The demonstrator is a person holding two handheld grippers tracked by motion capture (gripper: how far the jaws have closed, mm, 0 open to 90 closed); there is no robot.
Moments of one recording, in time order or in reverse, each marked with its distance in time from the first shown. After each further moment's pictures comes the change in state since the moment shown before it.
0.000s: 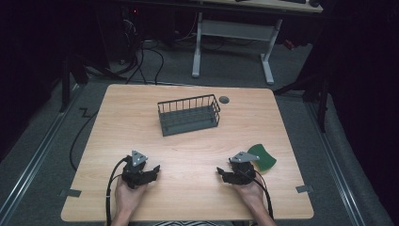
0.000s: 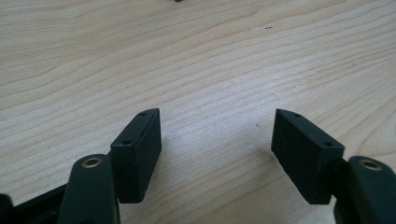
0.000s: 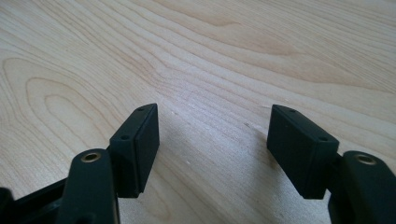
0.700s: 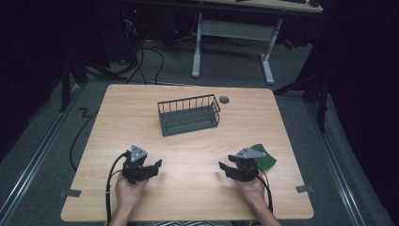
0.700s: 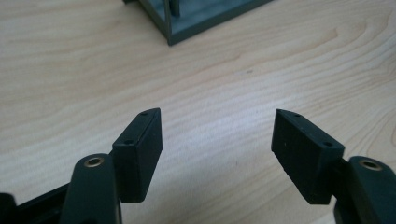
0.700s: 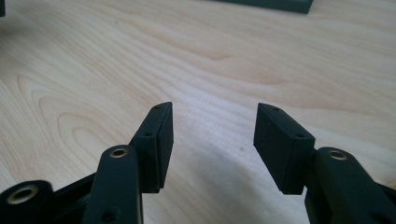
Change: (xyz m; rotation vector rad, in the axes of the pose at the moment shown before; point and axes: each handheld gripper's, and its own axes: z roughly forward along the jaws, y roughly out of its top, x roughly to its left) left arm -0.002 0.028 -0.010 -0.078 -0.027 -0.010; right arm -0.009 0.015 -0.016 -0.074 0.045 0.065
